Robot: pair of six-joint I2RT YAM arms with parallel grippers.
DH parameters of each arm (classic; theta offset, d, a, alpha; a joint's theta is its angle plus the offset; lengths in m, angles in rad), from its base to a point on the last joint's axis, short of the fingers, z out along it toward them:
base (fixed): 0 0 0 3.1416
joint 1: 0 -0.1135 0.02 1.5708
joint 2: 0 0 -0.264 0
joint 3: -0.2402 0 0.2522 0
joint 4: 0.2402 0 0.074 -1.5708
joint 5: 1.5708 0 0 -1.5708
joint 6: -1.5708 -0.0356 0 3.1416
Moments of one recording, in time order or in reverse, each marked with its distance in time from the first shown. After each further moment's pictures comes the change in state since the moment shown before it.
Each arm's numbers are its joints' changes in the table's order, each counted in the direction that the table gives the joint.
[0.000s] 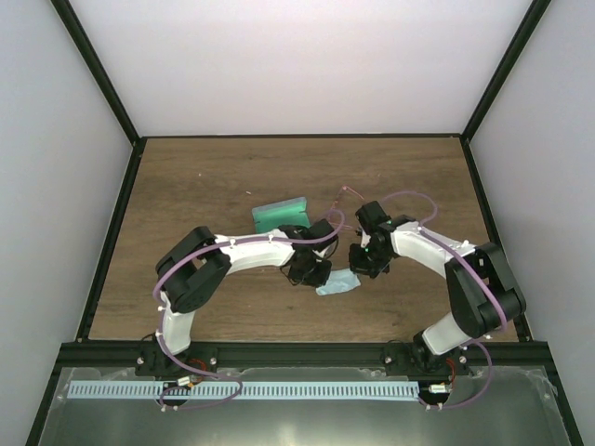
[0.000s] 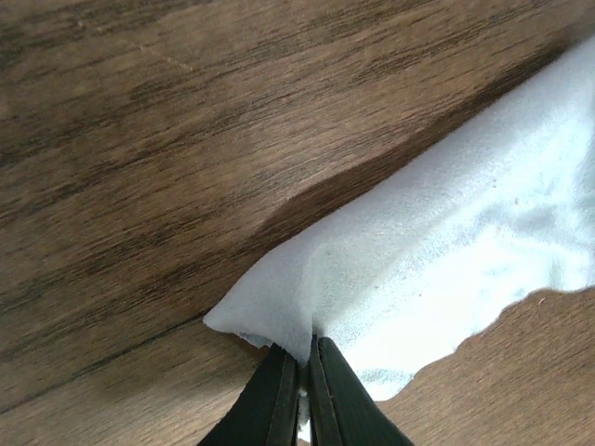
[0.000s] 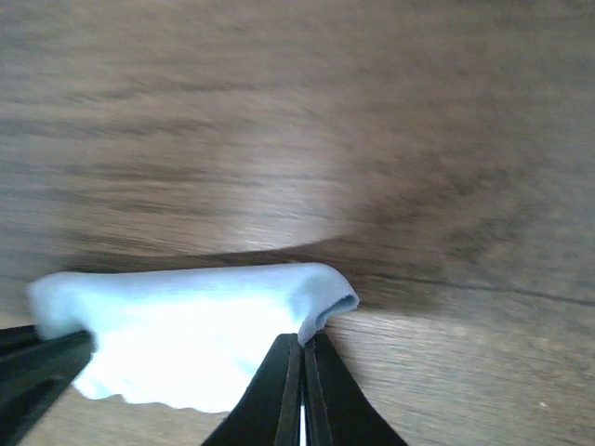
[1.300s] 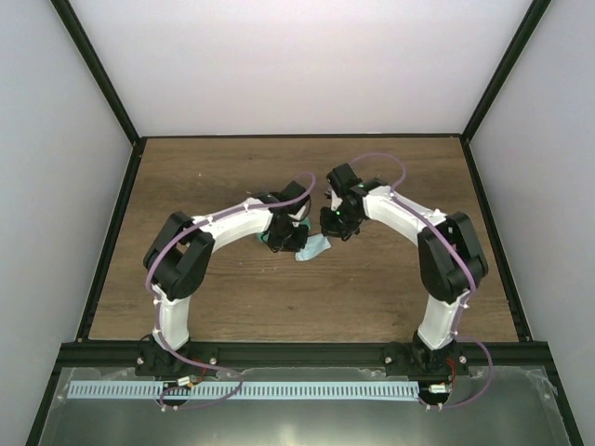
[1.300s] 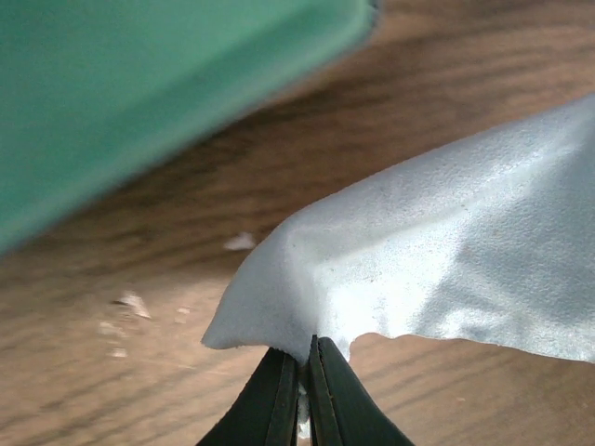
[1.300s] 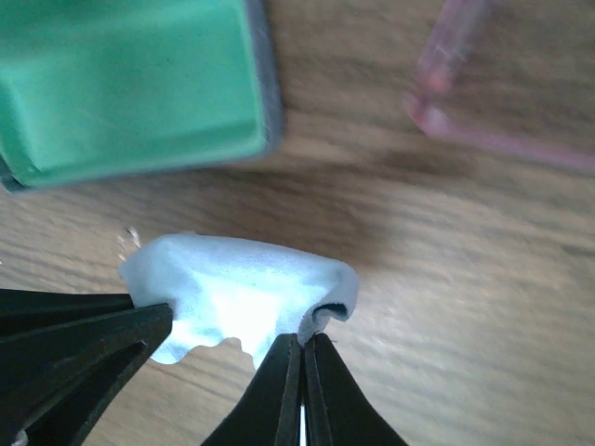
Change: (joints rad) left arm -0.234 -0.006 -0.120 0.127 -0.017 -0.116; right arm -0.069 0.253 -0.465 0.065 -0.032 0.035
